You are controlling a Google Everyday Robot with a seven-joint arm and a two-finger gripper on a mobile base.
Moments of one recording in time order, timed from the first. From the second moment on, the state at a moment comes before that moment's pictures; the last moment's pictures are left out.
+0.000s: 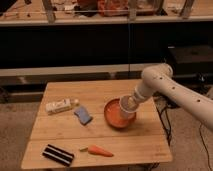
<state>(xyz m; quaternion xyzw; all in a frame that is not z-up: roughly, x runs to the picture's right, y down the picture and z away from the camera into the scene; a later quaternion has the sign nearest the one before) 0.152 0.083 0.767 -0.04 -0.31 -0.80 0.51</state>
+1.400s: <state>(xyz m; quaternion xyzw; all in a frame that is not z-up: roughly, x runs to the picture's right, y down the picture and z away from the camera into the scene) 0.146 0.080 0.775 -0.03 -0.31 -0.81 0.50</state>
